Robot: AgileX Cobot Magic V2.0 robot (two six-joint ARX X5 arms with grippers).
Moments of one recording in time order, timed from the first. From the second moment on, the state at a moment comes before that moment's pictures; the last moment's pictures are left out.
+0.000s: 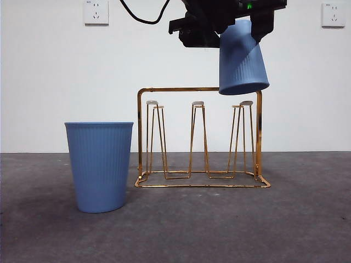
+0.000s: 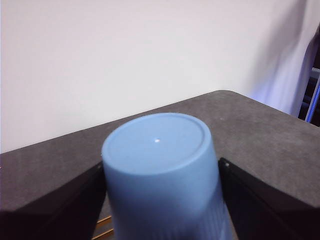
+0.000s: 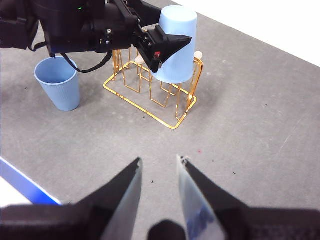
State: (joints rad) left arm -0.92 1.82 1.35 0.38 -0.44 -0.06; right arm 0.60 0.66 1.45 -1.35 0.10 -0.13
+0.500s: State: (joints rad) left arm -0.92 1.87 1.35 0.32 -0.43 -0.09; right arm 0.60 0.66 1.45 -1.35 0.10 -0.13
